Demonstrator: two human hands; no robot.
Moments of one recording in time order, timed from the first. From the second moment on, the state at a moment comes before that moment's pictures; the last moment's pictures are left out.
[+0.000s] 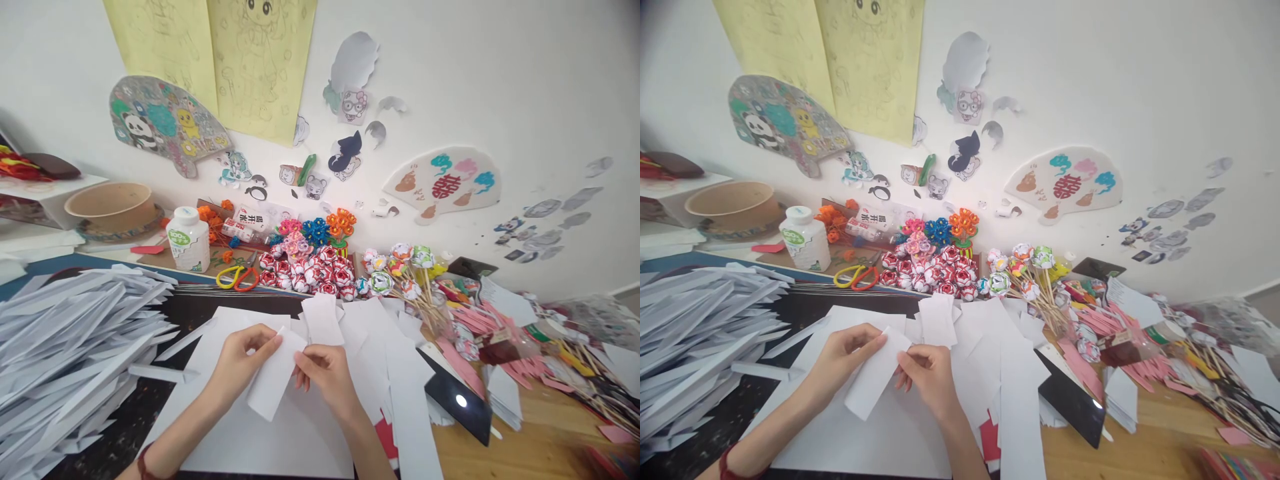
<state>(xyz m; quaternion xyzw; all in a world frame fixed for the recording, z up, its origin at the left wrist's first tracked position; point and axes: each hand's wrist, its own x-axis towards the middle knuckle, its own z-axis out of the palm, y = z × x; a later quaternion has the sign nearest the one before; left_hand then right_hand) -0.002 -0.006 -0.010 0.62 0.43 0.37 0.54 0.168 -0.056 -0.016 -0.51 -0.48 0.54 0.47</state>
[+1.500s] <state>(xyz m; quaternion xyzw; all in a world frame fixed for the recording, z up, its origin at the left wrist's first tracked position) 0.018 -0.021 -0.029 0.74 0.42 0.25 0.46 0.160 -0.055 -0.028 -0.59 -0.53 0.33 0.50</state>
